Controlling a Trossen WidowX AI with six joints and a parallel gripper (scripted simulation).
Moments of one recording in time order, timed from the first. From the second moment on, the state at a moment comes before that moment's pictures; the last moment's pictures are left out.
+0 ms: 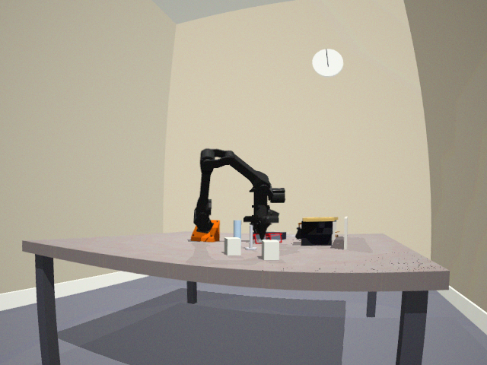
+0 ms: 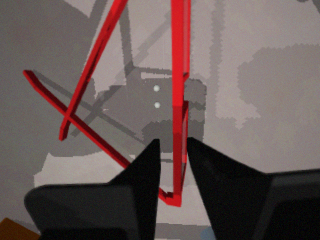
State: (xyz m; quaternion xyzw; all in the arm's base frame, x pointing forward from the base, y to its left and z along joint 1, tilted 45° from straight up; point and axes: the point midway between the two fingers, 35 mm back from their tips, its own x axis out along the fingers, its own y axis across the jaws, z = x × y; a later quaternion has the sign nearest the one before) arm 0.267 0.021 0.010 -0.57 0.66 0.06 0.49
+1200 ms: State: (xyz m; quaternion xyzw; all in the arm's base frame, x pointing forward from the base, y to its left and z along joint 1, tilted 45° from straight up) arm 0.262 0.072 0.057 -0.57 0.66 0.06 0.49
